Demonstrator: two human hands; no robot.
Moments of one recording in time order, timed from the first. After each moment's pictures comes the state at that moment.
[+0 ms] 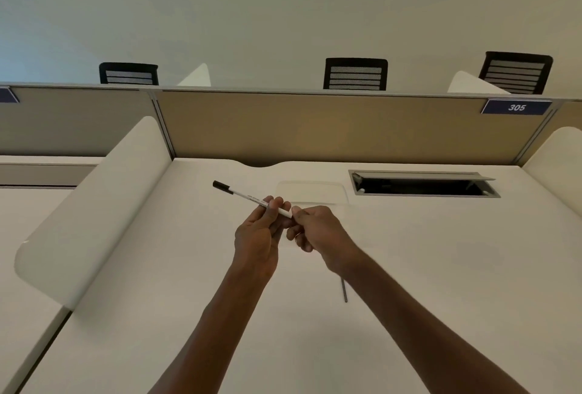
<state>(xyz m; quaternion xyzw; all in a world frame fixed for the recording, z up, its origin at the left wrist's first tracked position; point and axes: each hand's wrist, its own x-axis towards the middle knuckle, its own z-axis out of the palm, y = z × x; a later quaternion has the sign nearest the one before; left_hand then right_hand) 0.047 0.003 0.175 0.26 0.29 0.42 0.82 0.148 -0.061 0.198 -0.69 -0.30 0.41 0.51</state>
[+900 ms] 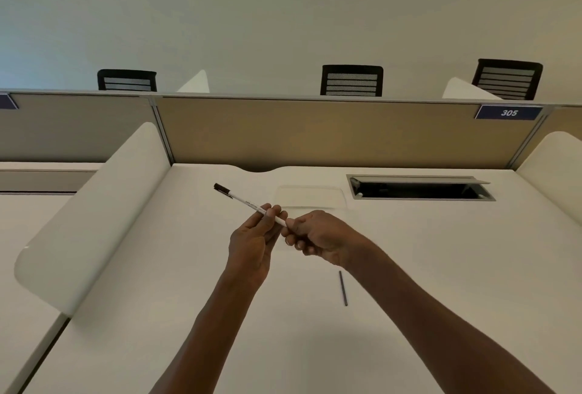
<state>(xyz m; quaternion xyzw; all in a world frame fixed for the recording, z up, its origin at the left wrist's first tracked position) 0.031 0.007 0.169 0.30 0.29 0.40 0.81 0.161 -0.059 0.201 -0.65 -0.33 0.53 0.44</state>
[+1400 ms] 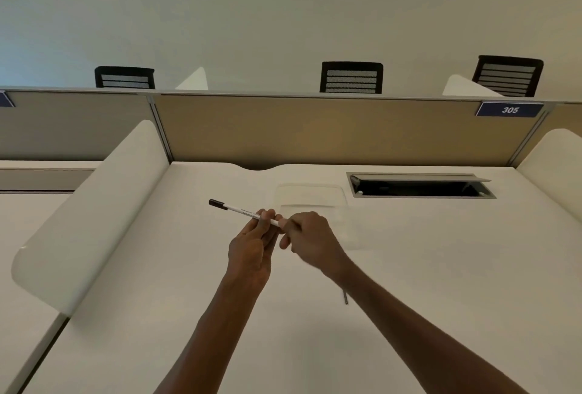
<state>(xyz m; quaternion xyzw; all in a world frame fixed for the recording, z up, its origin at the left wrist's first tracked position) 0.035 0.012 0.155 0.22 0.32 0.41 0.82 0.138 -0.054 0.182 -0.76 -0.48 0.22 0.38</state>
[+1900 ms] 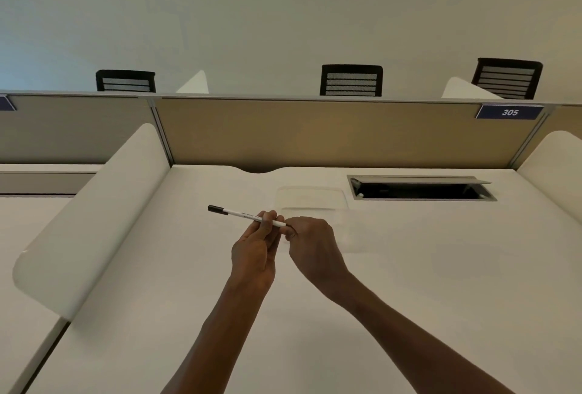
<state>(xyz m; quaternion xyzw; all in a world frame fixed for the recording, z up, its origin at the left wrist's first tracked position) 0.038 0.007 0.158 0.20 0.33 0.42 0.82 0.134 -0.060 0.166 -0.74 -0.58 -0.05 0.33</state>
